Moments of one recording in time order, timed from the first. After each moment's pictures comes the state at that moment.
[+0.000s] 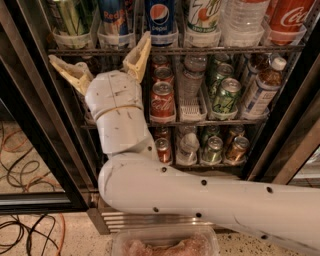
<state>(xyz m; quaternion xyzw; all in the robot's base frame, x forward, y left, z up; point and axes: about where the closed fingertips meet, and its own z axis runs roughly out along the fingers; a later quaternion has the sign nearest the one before) 0.537 0.093 1.050 -0.11 0.50 0.06 0.86</state>
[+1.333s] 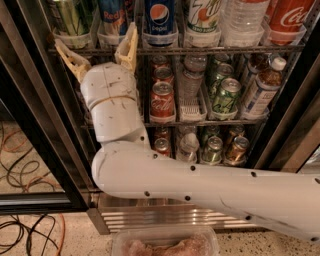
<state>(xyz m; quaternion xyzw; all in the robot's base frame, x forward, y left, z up) 0.557 0.103 1.056 -0.10 0.49 0.06 0.86</state>
